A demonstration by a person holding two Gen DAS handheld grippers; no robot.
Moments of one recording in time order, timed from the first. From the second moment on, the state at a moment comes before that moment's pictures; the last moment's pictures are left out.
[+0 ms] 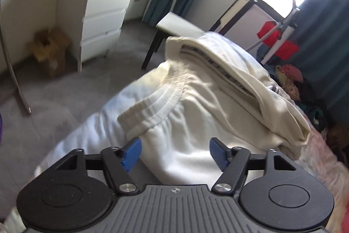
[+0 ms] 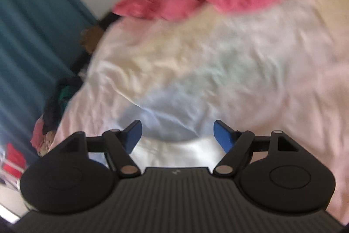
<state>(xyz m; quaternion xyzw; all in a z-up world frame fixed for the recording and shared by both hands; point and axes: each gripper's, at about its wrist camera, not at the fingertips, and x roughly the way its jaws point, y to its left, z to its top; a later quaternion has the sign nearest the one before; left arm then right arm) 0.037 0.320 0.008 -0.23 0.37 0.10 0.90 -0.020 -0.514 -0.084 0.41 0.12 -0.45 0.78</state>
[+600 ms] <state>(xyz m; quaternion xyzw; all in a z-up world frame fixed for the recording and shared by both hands) 0.120 0.039 -0.021 -0.05 0.31 -0.07 0.95 0.114 -0.525 -0.139 0.24 0.27 -0.31 0.88</state>
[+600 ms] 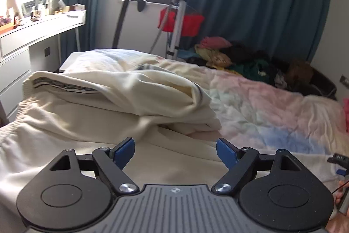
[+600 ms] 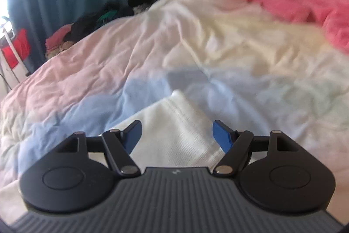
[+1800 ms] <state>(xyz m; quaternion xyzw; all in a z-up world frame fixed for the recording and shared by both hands) 0.148 0.015 -0.115 -0.01 0.32 -0.06 0.95 0.119 -0.507 -0.104 0.16 0.36 -0.24 0.89</state>
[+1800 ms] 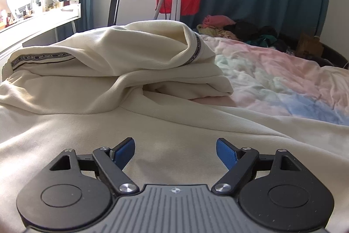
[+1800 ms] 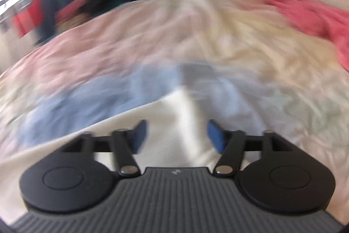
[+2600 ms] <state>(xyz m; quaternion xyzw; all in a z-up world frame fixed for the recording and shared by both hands) 0.088 0.044 -0.089 -0.01 0.28 -0.03 0.96 0.133 -0.386 -0.016 0.15 0.45 -0.10 0.87</state>
